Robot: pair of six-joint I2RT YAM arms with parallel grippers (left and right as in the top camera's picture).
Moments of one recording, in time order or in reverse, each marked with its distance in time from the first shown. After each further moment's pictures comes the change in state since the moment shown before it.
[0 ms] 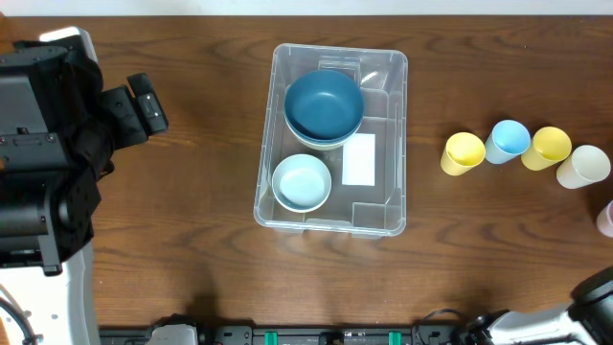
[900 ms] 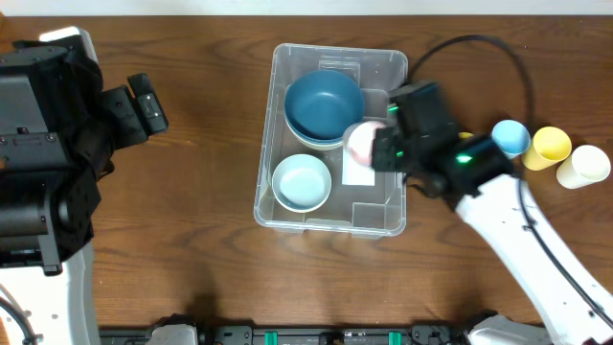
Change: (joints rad) left arm 0.000 0.000 0.000 0.000 0.000 0.000; right arm 1.491 -0.295 0.000 0.024 0.019 -0.057
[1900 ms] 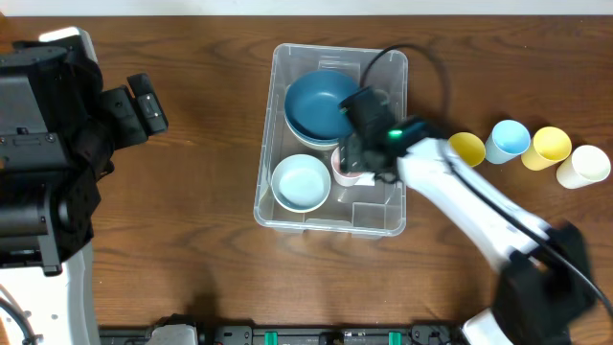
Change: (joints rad) left arm 0.000 0.000 0.000 0.000 0.000 0.000; right arm 0.005 0.258 0.000 0.076 0.043 0.004
